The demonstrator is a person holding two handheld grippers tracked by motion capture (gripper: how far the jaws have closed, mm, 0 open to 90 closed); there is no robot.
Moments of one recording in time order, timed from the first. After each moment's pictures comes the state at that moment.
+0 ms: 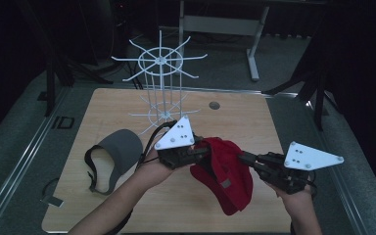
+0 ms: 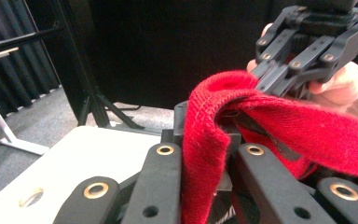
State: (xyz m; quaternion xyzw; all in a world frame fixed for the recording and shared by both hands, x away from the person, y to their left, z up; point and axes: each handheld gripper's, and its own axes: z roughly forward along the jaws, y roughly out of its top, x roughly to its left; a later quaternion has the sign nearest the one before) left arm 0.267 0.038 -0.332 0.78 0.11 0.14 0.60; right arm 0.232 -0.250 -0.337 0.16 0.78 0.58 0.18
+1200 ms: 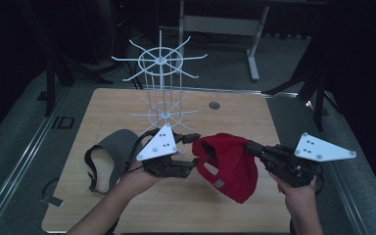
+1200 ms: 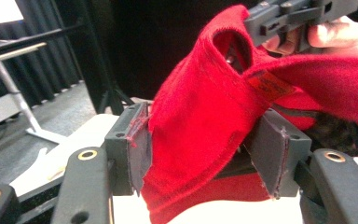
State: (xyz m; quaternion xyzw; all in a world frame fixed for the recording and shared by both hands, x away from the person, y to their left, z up) left arm 0.251 0.071 -0.345 0.77 0.13 0.18 0.59; right arm 0.236 -0.256 -0.322 0.22 0.75 0.60 0.18
